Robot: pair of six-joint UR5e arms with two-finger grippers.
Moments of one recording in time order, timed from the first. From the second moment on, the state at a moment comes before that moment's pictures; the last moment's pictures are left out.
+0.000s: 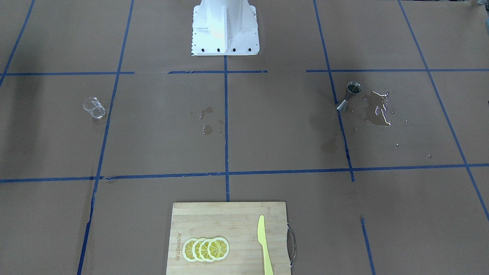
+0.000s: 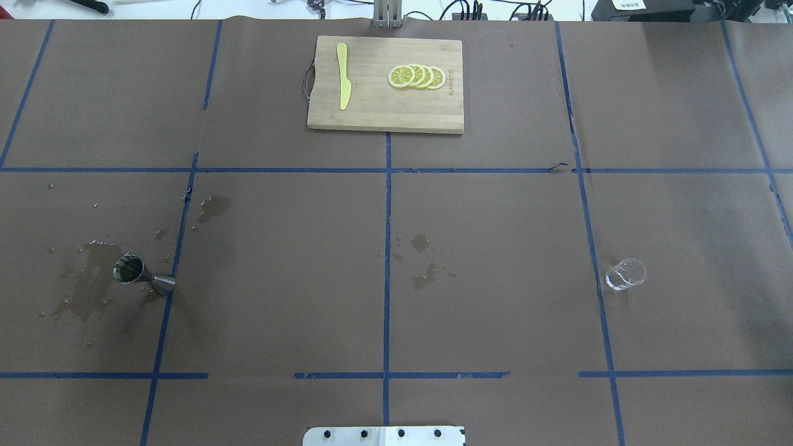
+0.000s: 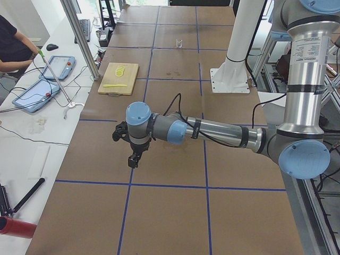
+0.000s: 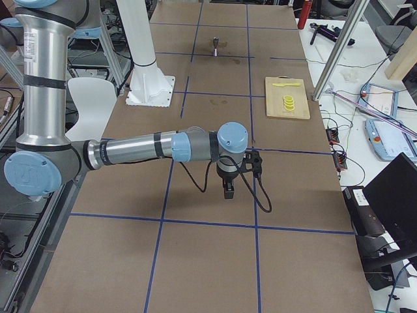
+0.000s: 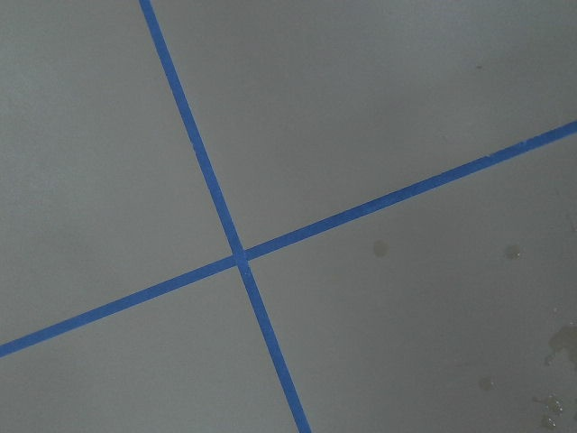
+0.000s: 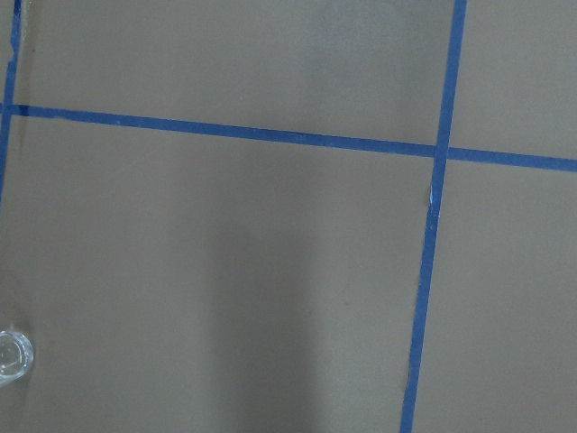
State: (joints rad) left arm -1.48 -1.57 -1.74 -1.68 -2.33 0.13; right arm 1.50 -1.66 1.84 -1.67 2.44 0.00
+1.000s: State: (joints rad) left arm -1.47 -1.58 -1.76 -1.69 -2.35 0.13; right arm 1.50 -1.65 1.87 -1.66 2.48 0.00
